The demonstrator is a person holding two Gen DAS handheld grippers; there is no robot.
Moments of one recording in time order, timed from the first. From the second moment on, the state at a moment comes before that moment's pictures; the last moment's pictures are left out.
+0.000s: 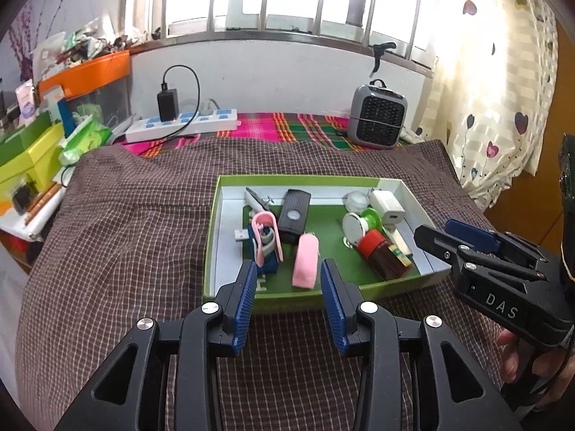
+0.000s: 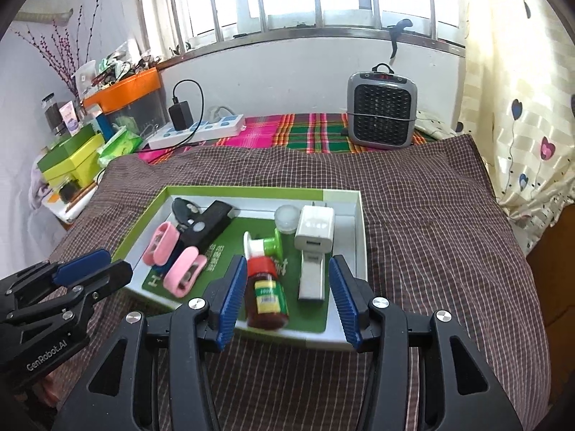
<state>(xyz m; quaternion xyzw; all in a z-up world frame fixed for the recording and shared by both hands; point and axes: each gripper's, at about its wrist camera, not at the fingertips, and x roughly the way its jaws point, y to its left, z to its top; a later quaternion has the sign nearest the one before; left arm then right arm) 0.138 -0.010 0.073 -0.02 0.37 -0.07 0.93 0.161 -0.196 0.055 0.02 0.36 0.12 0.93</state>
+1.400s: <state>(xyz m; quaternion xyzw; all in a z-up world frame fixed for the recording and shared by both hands) 0.092 -0.041 0.009 0.02 0.43 -0.03 0.90 0.094 -0.197 -0.006 -0.02 0.43 0.07 0.90</state>
